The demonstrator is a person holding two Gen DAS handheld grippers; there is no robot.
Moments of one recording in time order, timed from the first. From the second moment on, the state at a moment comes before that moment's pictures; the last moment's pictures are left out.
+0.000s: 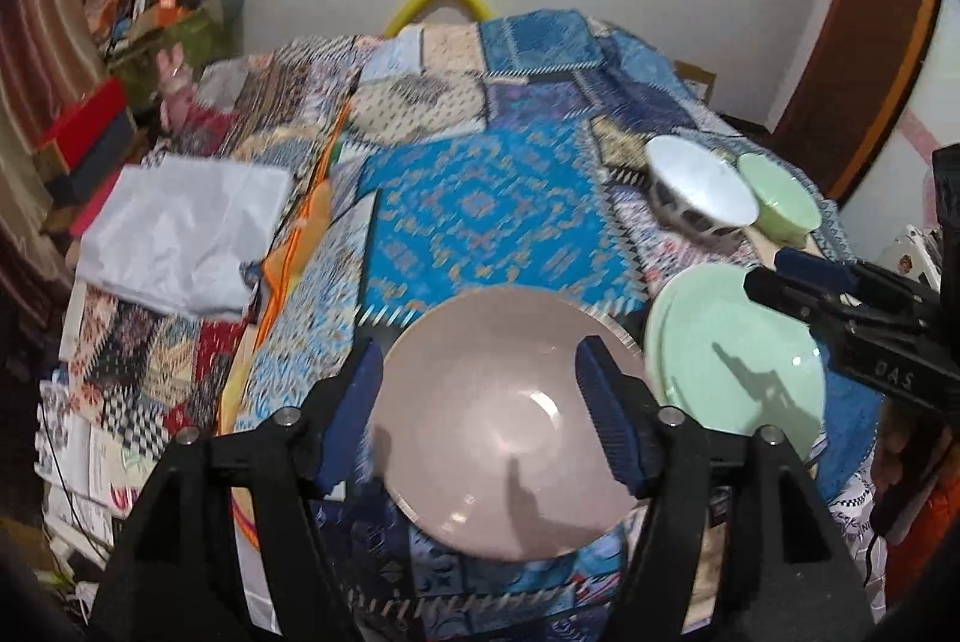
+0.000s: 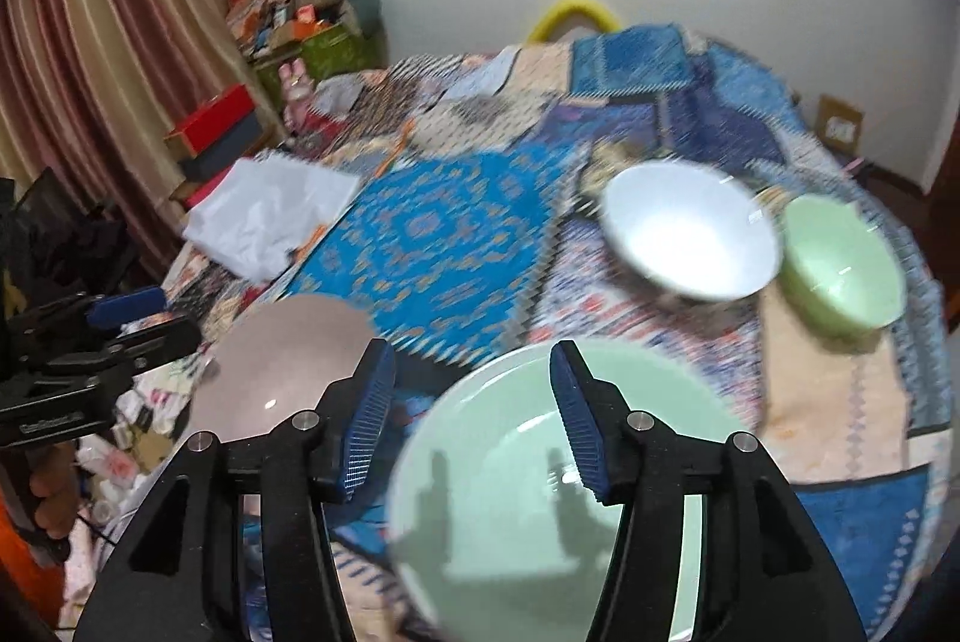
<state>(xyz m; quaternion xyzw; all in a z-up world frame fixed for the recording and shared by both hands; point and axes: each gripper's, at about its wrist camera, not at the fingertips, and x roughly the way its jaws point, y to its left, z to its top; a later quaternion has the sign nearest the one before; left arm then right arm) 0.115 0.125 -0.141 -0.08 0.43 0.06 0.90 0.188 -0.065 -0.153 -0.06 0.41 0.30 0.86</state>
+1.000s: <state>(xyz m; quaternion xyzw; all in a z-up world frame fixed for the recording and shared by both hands) 0.285 0.029 -0.131 -0.03 0.43 -0.03 0.90 0.277 -0.168 -0.158 -0.02 0.40 0.19 0.90</state>
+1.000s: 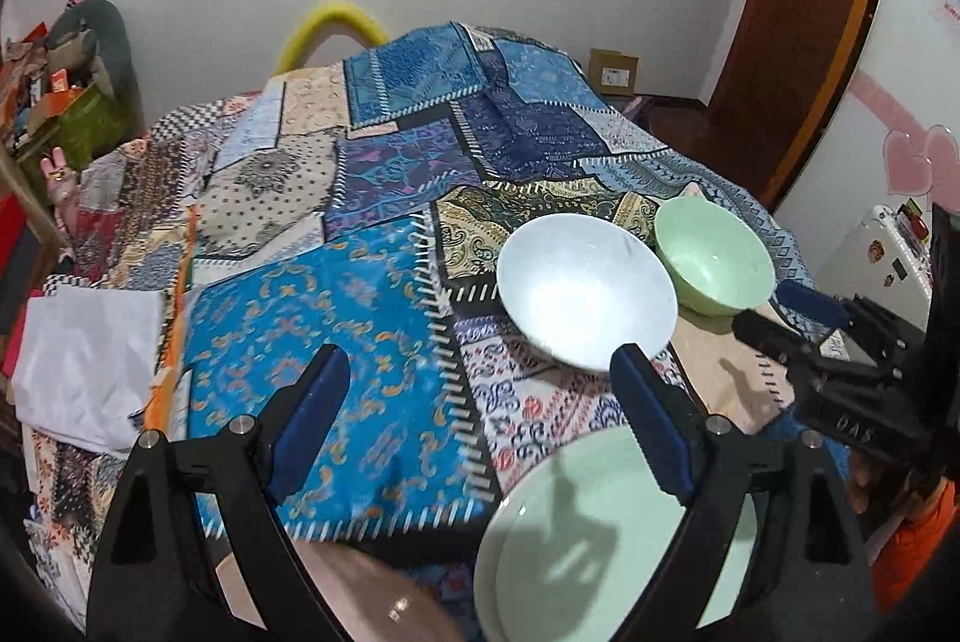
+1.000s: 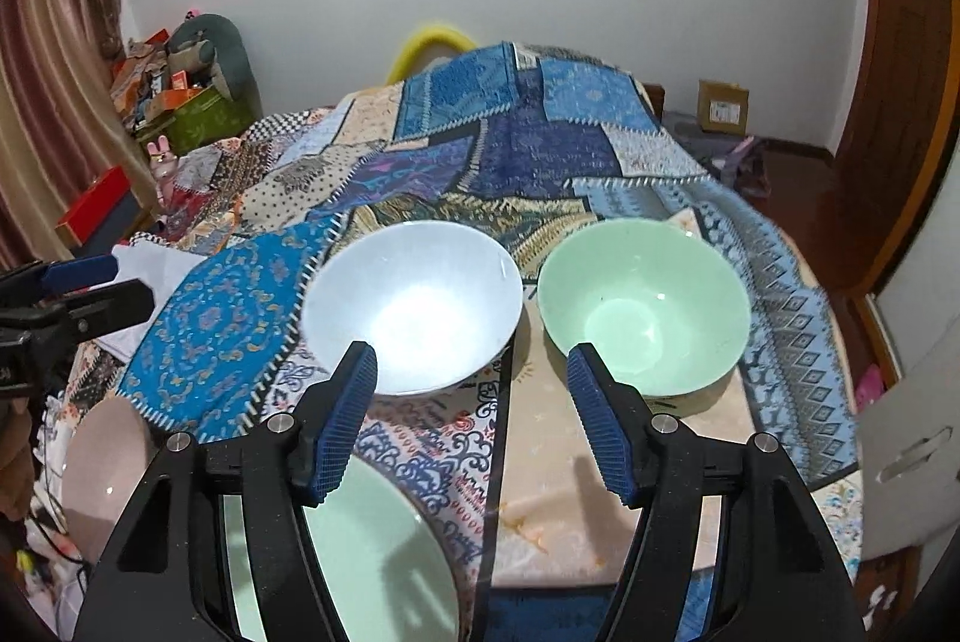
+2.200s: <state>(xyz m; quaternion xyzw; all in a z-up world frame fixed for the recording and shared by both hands) 0.403 0.002 -0.250 -0.01 0.53 -0.04 0.85 0.335 -0.151 -0.231 0.04 0.48 0.23 0.84</state>
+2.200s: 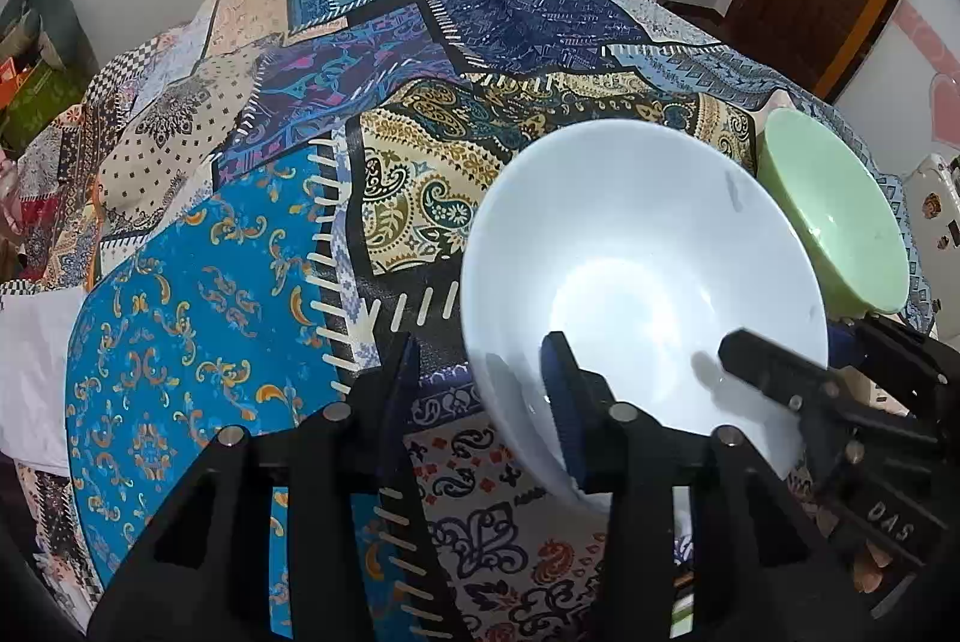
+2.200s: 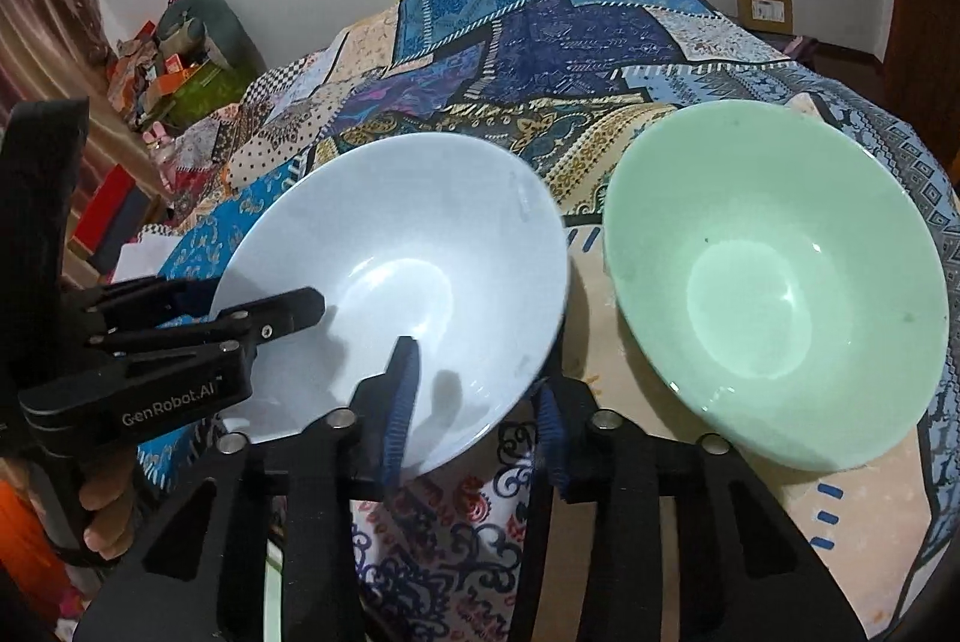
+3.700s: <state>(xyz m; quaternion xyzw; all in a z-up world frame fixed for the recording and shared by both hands) 0.246 0.002 -0.114 0.00 0.44 -0.03 0.90 0.247 -0.129 -0.130 0.01 0.40 0.27 0.88</state>
